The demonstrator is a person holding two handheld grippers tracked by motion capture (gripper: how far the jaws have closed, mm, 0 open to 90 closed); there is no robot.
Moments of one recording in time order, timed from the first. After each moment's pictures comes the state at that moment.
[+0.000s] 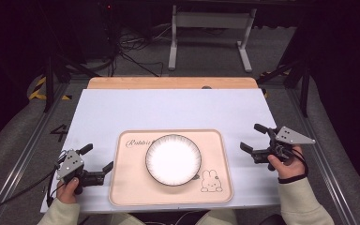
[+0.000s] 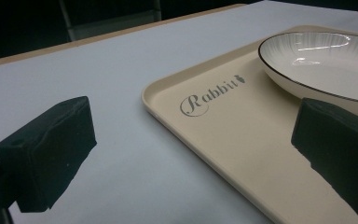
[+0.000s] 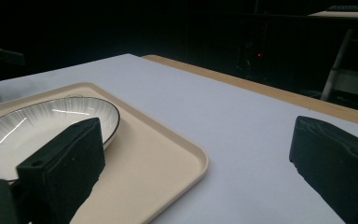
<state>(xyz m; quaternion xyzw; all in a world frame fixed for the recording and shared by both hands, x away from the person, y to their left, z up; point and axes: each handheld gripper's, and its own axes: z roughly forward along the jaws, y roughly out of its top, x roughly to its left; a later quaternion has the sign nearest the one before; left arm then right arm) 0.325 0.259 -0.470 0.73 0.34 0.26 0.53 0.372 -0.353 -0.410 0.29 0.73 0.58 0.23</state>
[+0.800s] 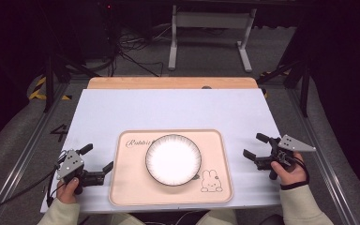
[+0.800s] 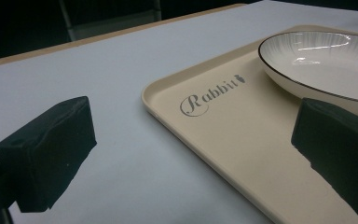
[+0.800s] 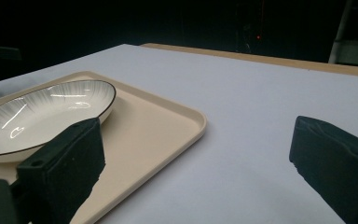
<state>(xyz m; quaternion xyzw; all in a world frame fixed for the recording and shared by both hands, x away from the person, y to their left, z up) 0.325 0.259 -0.470 0.73 0.34 0.26 0.53 0.363 -0.369 -0.443 0.33 0.72 0.58 0.20</state>
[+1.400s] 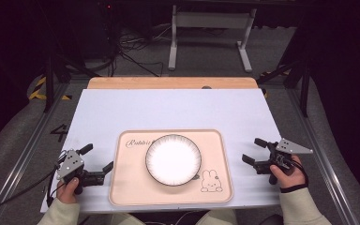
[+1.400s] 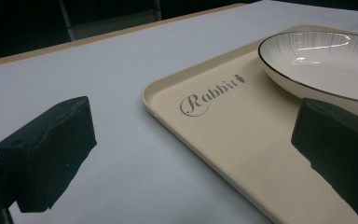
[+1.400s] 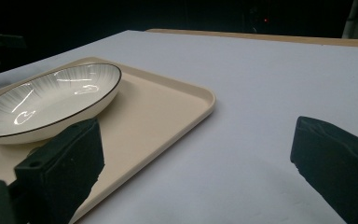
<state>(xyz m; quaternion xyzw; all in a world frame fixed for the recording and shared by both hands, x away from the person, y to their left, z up) 0.325 0.259 -0.470 0.73 0.34 0.26 0.53 0.359 -0.369 -0.453 0.34 0.73 0.57 0.18</state>
